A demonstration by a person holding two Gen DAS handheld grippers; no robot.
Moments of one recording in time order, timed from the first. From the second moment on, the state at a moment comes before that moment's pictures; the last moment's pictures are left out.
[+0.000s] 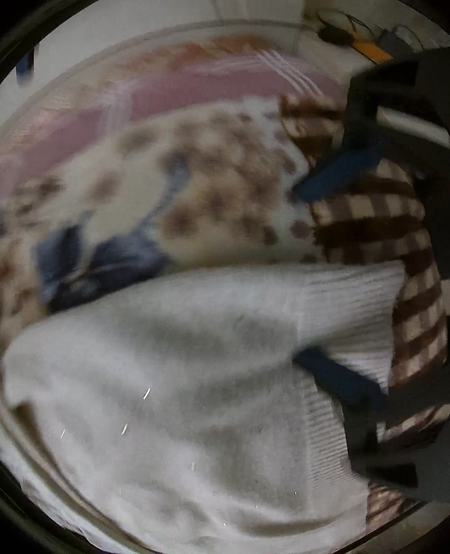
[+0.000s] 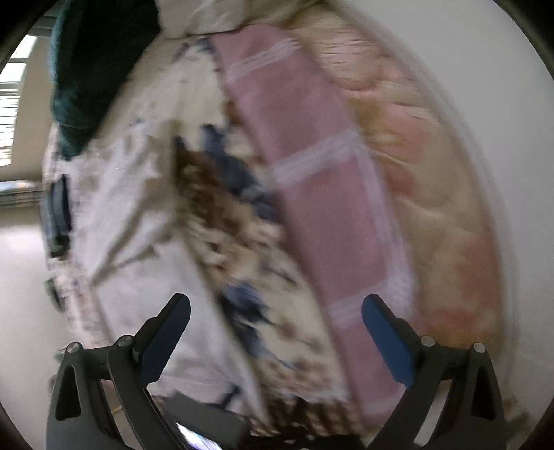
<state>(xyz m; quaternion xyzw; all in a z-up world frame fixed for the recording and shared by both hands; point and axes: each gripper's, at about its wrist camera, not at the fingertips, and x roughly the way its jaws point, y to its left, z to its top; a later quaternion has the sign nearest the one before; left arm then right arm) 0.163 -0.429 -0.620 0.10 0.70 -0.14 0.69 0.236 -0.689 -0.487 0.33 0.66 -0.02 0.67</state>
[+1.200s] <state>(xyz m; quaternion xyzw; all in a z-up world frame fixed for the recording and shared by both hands) 0.154 -0.216 -0.465 -0.09 0.60 -0.07 0.79 0.481 -0.461 -0.443 0.25 0.67 0.14 0.68</state>
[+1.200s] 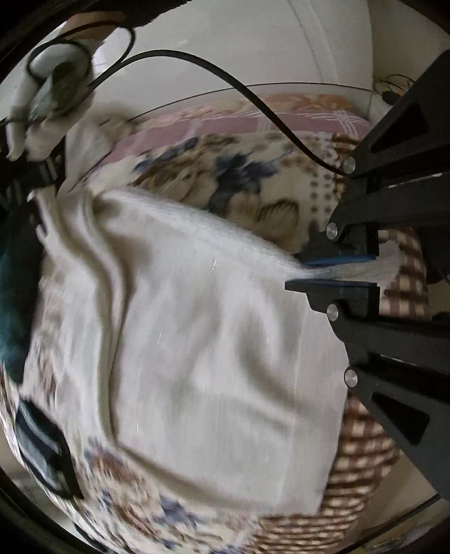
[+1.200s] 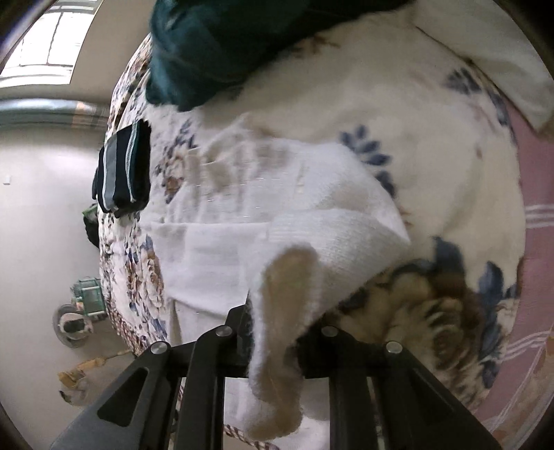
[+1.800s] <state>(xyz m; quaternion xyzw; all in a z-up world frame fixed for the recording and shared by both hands) 0.149 0.032 -0.553 -0.27 0.59 0.06 0.75 0.533 -0.134 -0.502 0.07 0.74 0.03 0.66</state>
